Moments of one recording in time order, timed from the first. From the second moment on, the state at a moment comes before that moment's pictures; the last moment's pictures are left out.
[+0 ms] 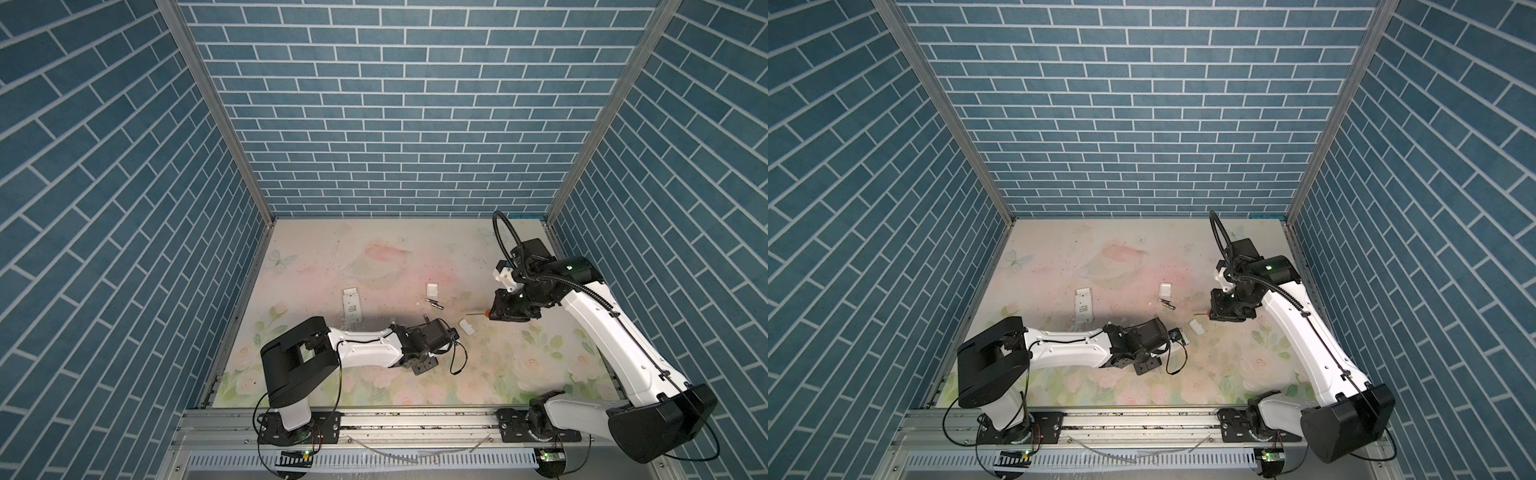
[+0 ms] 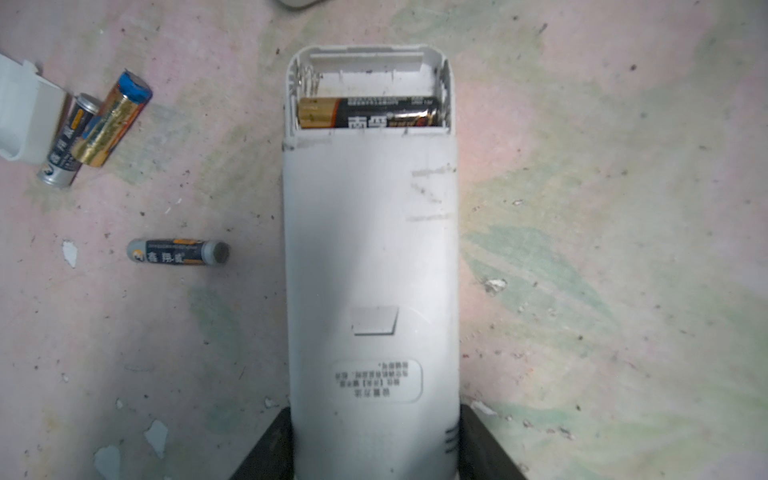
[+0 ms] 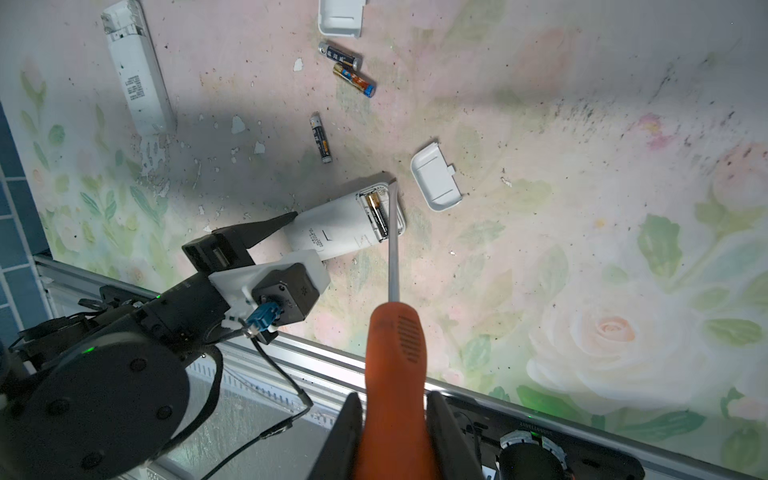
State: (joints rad) left arm -1.14 1.74 0.97 -0.37 -0.16 0.10; right arm 0.40 1.25 1.33 -1.40 -0.29 0.24
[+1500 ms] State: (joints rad) left arm -0.79 1.81 1.12 -0.77 0.03 0.51; right arm 0.53 1.10 0.96 -1.05 -0.32 0.25
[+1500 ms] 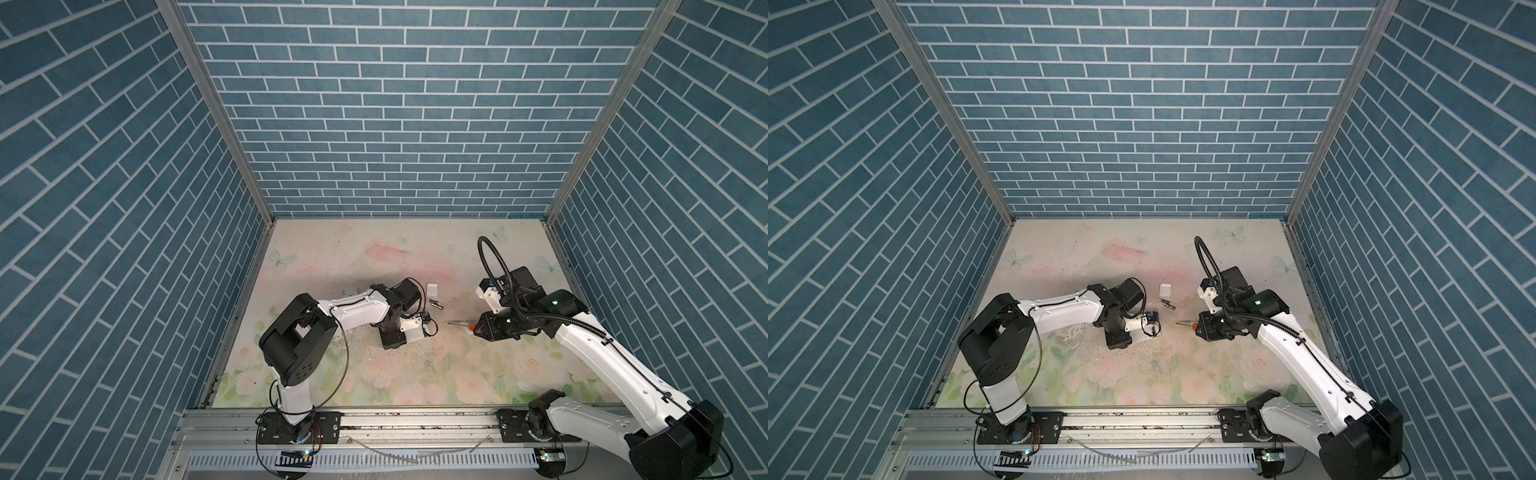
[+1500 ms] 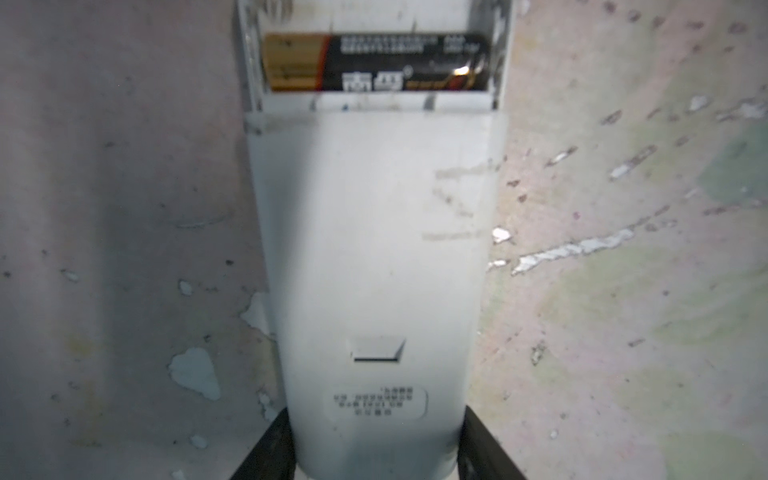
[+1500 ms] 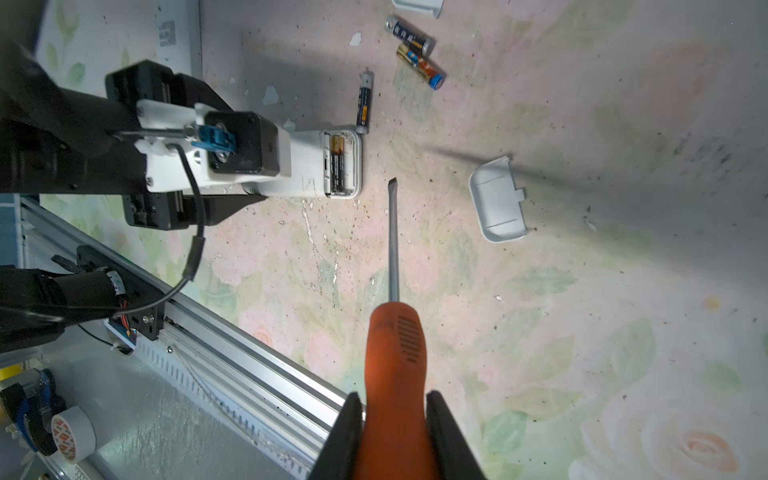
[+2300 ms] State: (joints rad) left arm -0.78 1.82 1.14 -0.81 0.02 0.48; right arm 0.62 1.20 0.94 -0.97 -0.35 0.07
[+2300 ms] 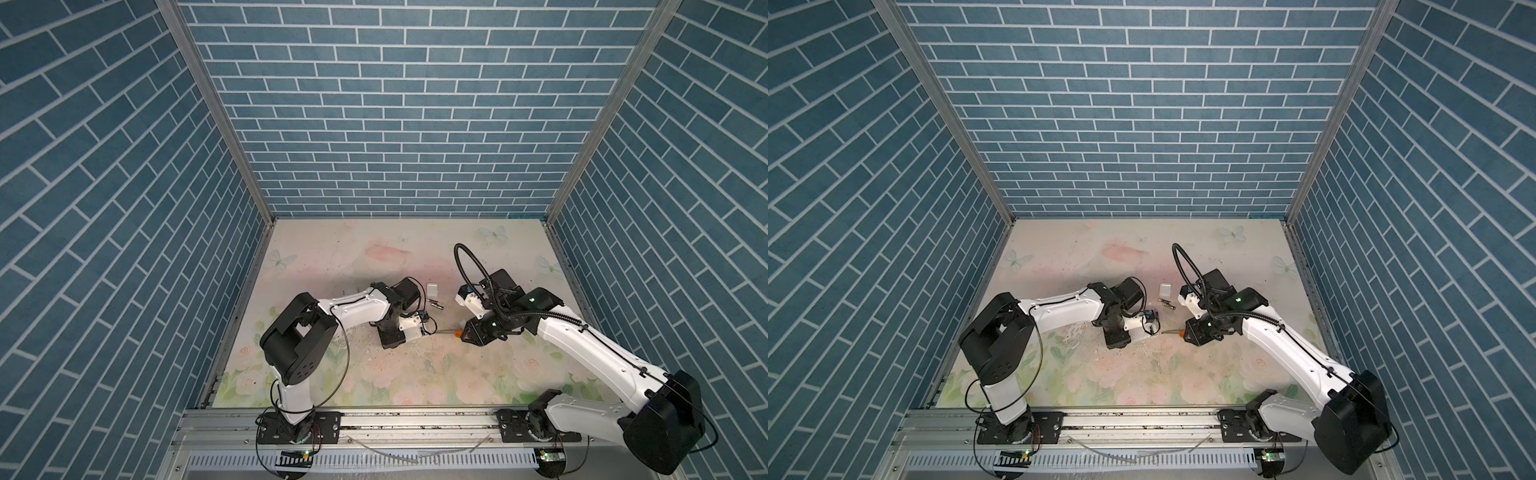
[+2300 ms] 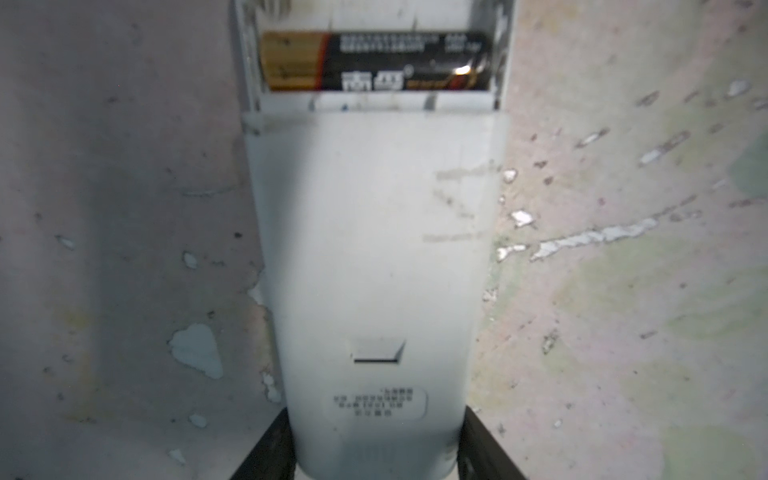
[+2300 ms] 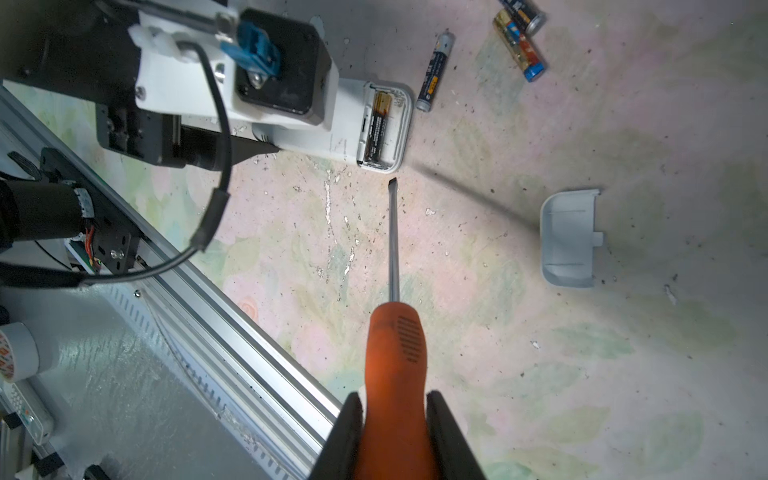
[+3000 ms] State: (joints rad) left arm -0.78 1.82 1.14 -0.81 0.03 0.48; right arm 0.65 1.17 0.93 -0.78 -0.30 -0.08
